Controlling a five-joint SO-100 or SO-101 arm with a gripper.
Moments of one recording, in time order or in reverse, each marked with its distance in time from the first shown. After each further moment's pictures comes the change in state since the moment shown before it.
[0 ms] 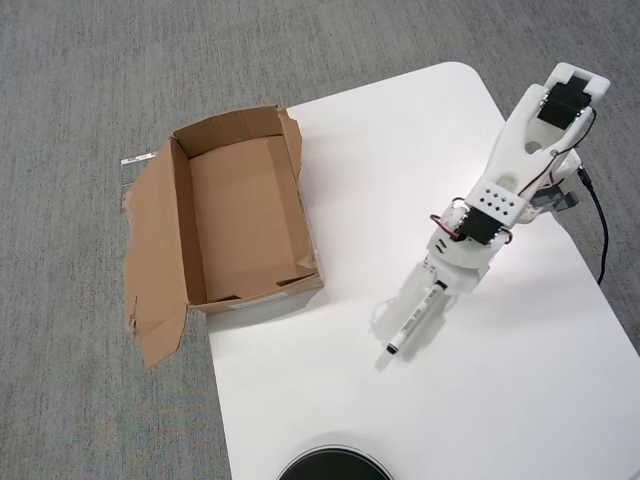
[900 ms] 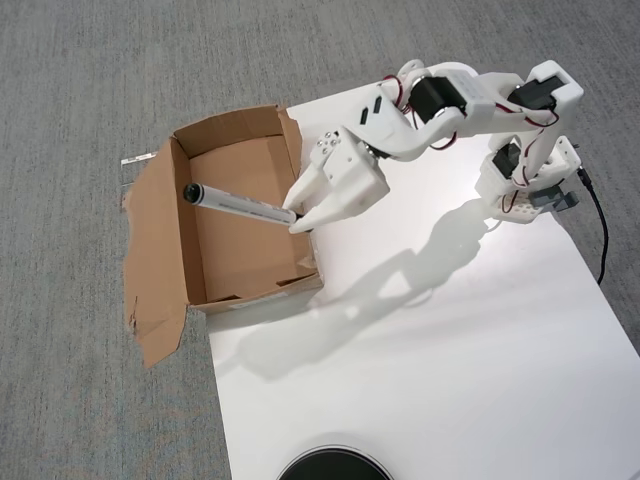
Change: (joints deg) arm 26.9 -8.6 -60.7 0.4 0.4
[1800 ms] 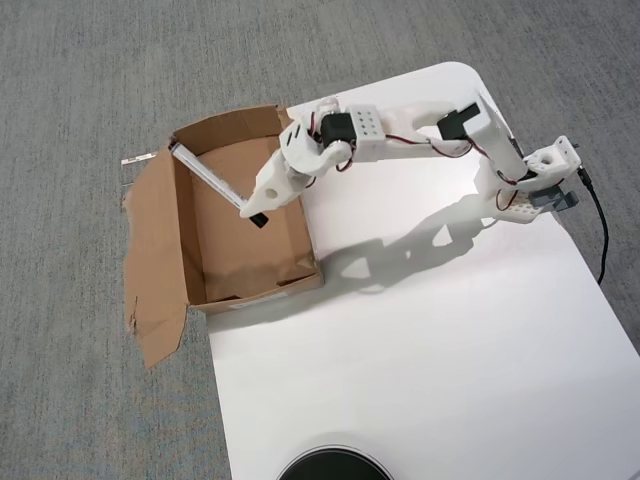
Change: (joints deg) arm 14.8 -34.3 -21.4 0.2 35.8
